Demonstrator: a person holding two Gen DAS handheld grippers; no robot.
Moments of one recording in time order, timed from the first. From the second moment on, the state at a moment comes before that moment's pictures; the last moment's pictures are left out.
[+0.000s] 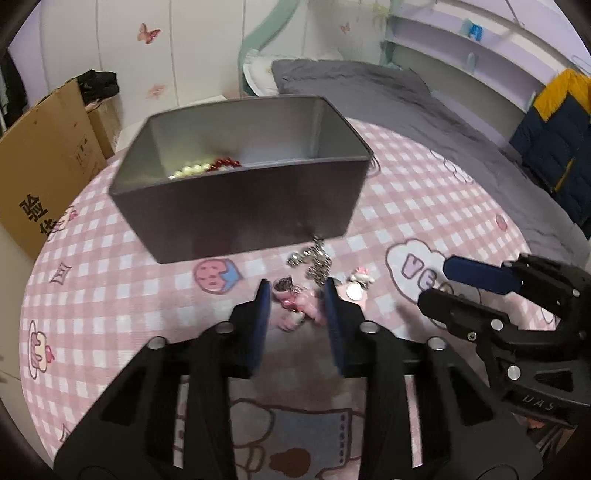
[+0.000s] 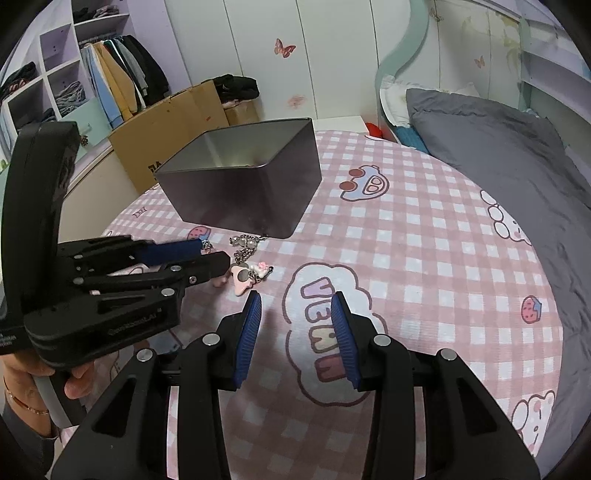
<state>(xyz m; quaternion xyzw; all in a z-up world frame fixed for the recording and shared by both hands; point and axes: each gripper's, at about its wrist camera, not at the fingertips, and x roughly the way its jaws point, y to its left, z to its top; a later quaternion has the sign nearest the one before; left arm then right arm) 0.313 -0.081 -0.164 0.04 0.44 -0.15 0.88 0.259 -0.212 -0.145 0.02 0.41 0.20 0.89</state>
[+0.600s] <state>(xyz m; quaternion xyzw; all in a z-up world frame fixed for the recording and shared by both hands) 0.309 -0.020 -0.142 -0.06 0.44 -0.19 0.88 0.266 -0.185 -0.146 -0.01 0.41 0.22 0.88</state>
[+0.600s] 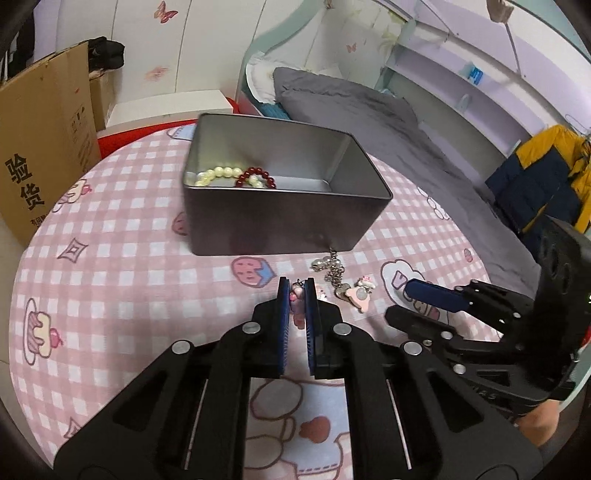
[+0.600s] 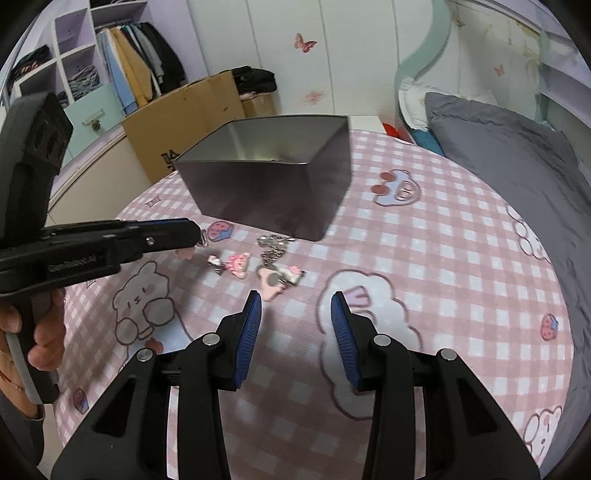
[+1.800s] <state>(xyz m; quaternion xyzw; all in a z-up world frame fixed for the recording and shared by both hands) 0.372 -0.010 -0.080 -0.10 0.43 -0.23 0.87 0.328 -0.156 -0.058 0.03 0.37 0.26 0.89</state>
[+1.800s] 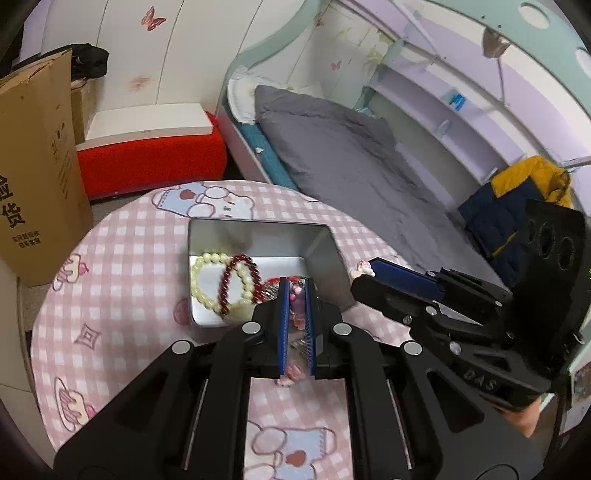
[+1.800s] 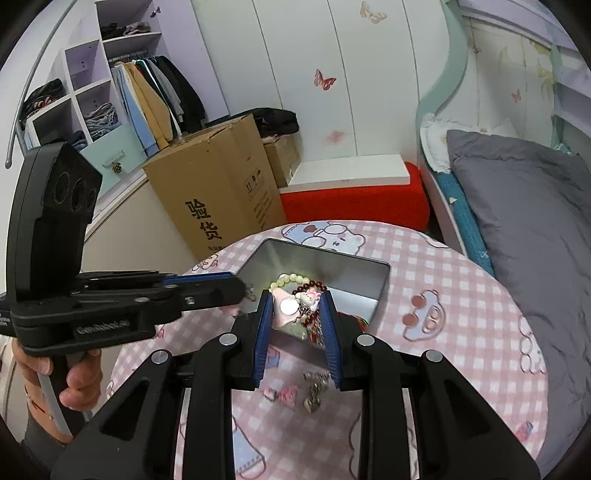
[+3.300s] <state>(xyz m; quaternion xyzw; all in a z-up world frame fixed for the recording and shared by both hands) 0.334 -0.027 -0.092 -0.02 0.41 -0.19 0.89 0.296 -0.179 -0.079 0.02 0.39 0.25 0.89</state>
